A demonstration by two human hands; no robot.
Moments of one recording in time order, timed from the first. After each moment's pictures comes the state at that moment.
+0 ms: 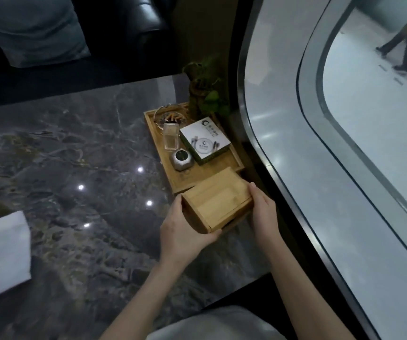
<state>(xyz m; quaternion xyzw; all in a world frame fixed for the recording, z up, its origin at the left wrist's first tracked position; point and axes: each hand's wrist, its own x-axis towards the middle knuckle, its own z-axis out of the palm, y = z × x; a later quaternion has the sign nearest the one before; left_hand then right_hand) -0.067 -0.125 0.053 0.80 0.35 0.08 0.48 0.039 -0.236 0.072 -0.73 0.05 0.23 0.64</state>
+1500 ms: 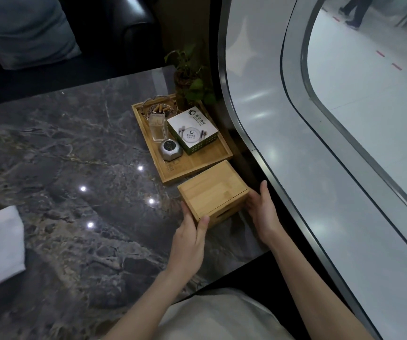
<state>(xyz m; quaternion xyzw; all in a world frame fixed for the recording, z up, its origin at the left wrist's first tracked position) -0.083 -0.182 0.030 0.77 0.28 0.00 0.58 0.046 -0.295 0.034 -0.68 0.03 0.37 0.64</state>
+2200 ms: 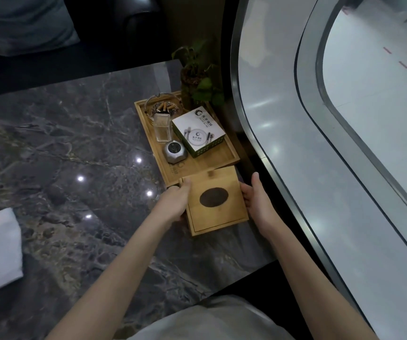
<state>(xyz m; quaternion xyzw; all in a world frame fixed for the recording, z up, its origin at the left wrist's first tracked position) -0.010 -0.096 0.041 0.67 0.43 -0.15 0.59 0.068 -0.263 0.046 -0.72 0.02 0.42 0.56</state>
